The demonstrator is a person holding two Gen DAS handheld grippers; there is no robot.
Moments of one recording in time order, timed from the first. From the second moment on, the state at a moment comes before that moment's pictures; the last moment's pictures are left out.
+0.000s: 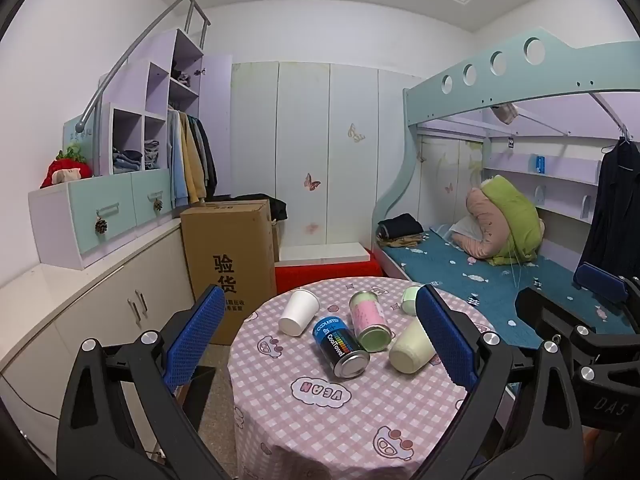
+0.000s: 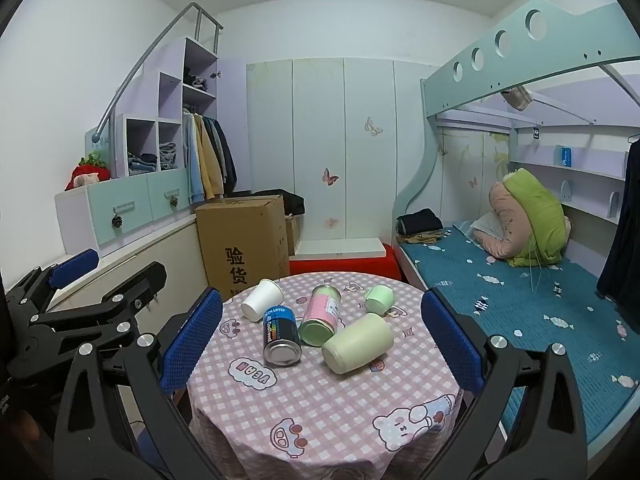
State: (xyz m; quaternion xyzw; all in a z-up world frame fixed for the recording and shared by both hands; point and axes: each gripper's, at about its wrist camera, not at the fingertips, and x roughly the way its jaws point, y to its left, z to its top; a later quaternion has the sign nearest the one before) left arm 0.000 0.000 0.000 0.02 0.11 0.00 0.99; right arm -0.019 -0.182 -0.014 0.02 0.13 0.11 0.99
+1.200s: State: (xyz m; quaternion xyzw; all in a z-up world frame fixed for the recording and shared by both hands) left arm 0.008 0.002 -0.010 0.01 0.12 0.00 0.99; right arm -0.014 -0.180 -0.015 0.02 0.14 0.11 0.98
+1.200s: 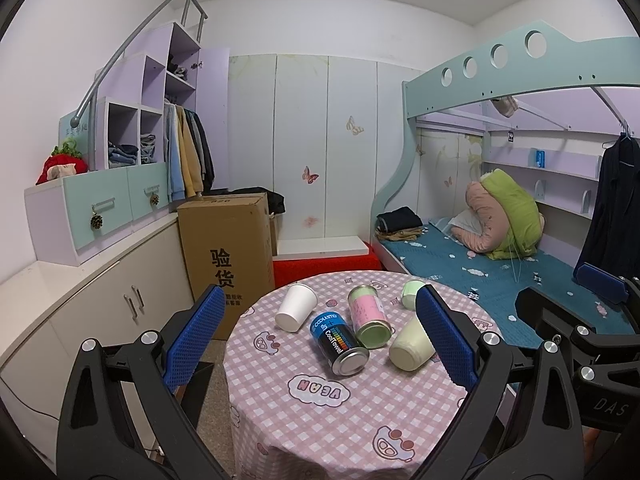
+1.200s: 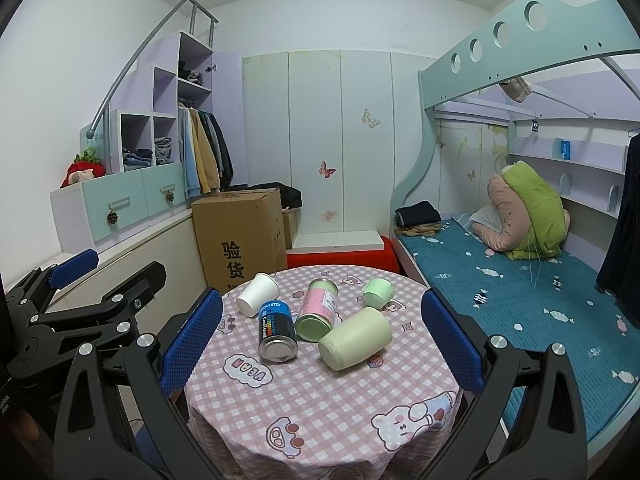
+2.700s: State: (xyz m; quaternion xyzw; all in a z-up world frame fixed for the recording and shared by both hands) left arm 0.061 -0.015 -0.056 0.02 0.18 -0.03 0.98; right arm 0.030 -0.193 -0.049 0.03 0.18 0.10 0.98
